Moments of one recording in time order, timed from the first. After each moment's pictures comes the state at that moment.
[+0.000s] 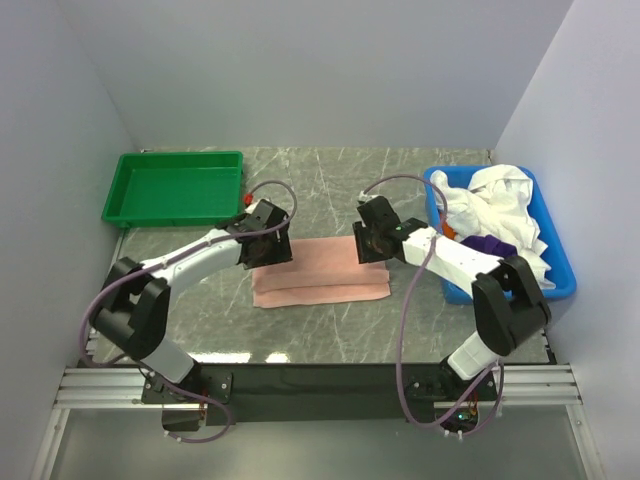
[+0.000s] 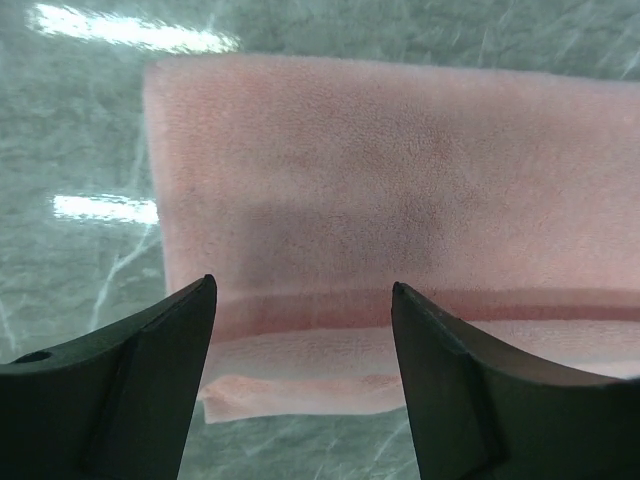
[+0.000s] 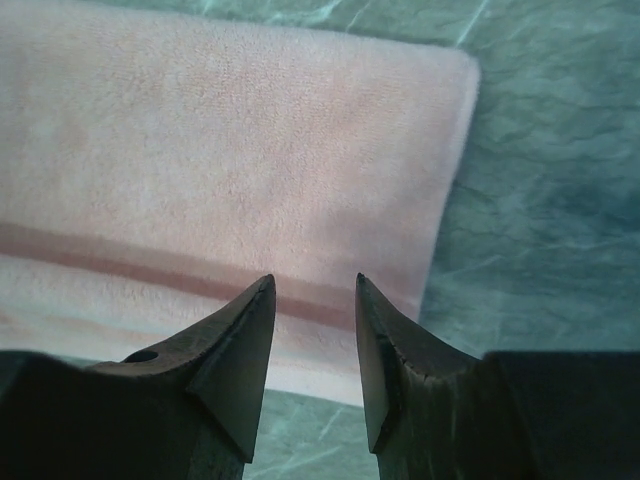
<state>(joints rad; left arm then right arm) -0.58 1.53 1.03 -0.53 -0.22 -0.72 0.56 1.54 1.02 -0.46 0.15 0.32</state>
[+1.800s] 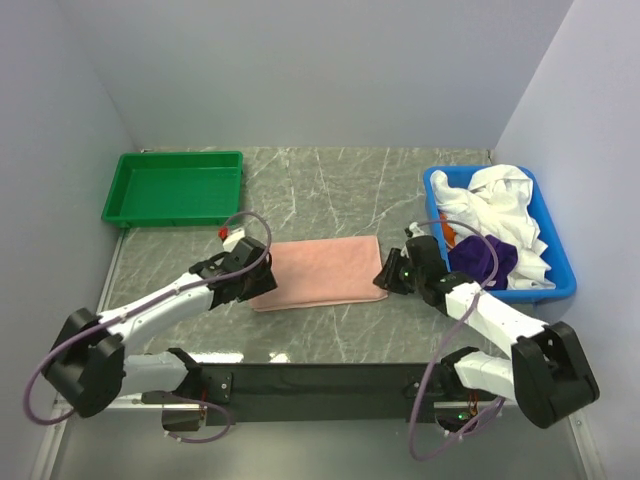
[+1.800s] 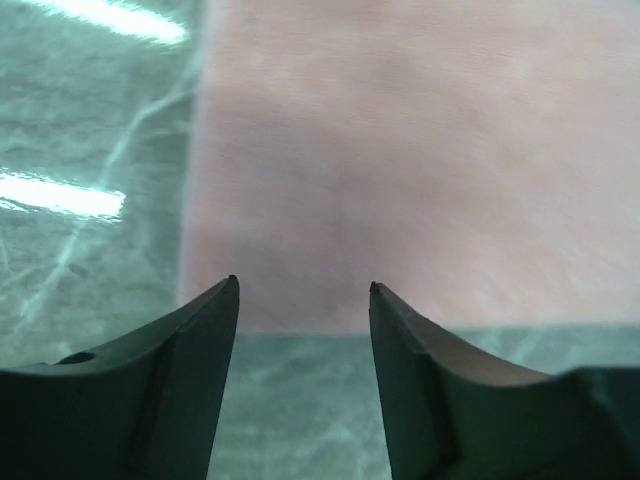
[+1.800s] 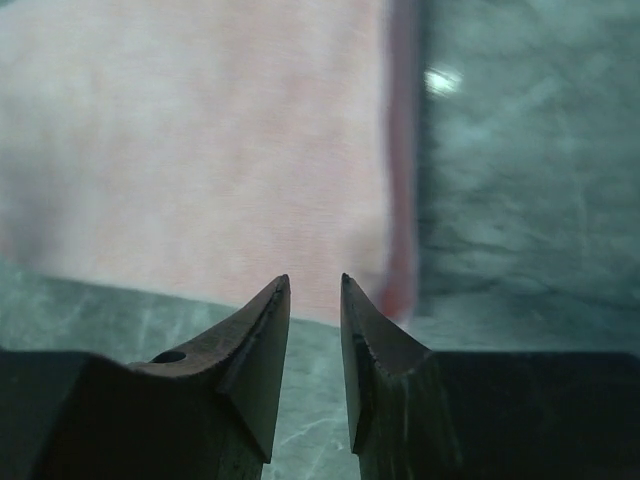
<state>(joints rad) -0.68 1.19 0.71 -0.48 -0.26 -0.96 0.41 1.13 0.50 -0.13 -0.14 0.61</state>
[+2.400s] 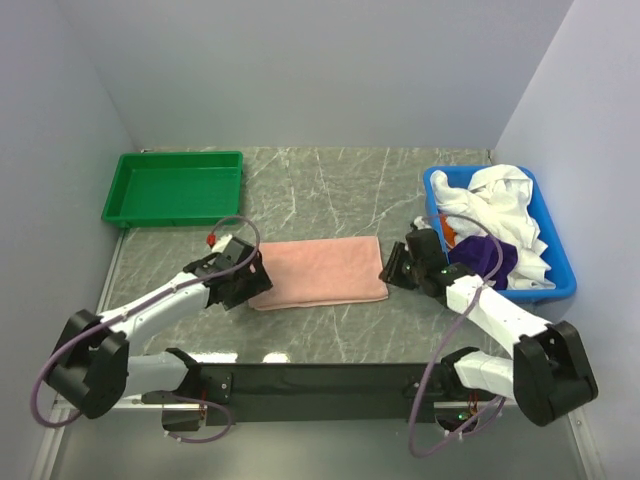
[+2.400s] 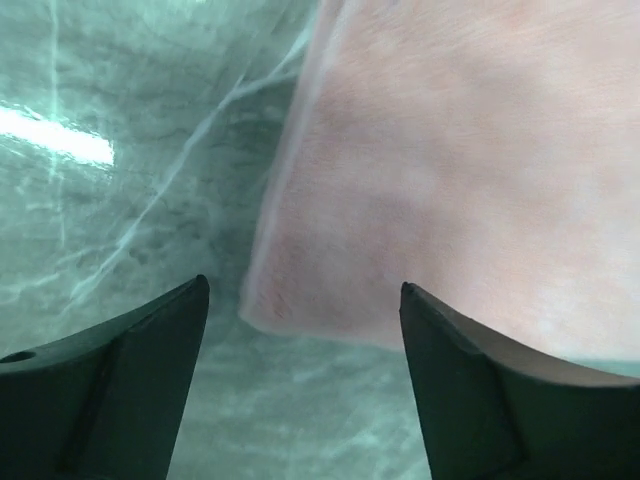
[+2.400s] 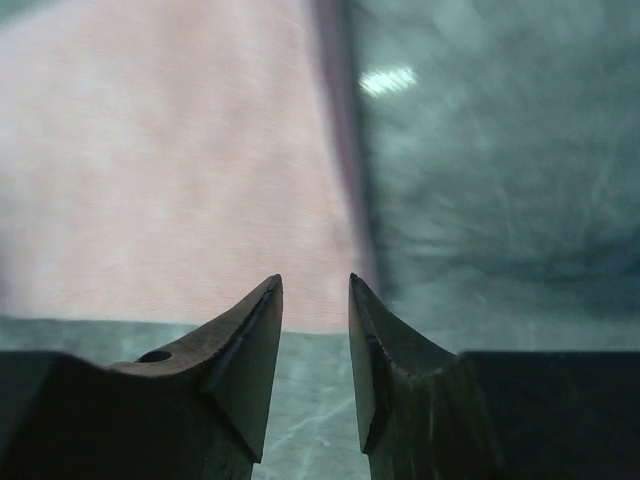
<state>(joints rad) -0.57 1.23 0.63 -0.48 -0.20 -0.99 0.37 1.17 0.55 -0.25 -0.05 0.64</state>
